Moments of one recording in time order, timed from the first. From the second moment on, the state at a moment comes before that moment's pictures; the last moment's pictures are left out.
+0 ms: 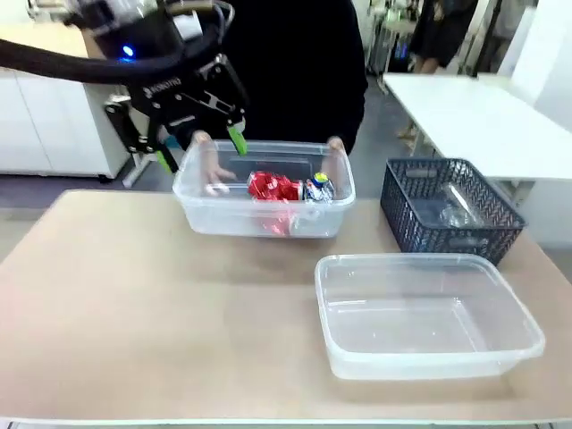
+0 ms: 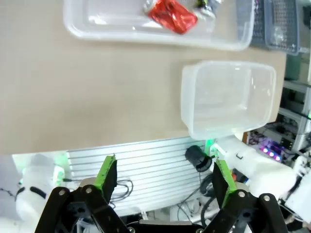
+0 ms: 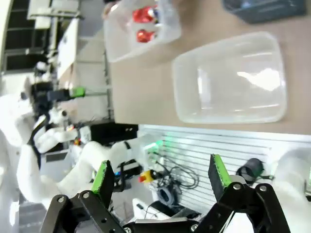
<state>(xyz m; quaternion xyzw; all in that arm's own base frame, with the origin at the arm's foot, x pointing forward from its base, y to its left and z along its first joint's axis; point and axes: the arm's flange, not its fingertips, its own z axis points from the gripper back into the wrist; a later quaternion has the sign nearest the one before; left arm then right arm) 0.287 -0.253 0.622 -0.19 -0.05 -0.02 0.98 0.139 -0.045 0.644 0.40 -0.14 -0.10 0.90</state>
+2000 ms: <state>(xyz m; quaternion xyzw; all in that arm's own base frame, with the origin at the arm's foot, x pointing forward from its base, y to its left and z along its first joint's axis) 0.306 -0.449 0.421 -0.07 0.09 0.03 0.99 0.253 0.020 0.467 0.09 0.04 -0.04 0.99</state>
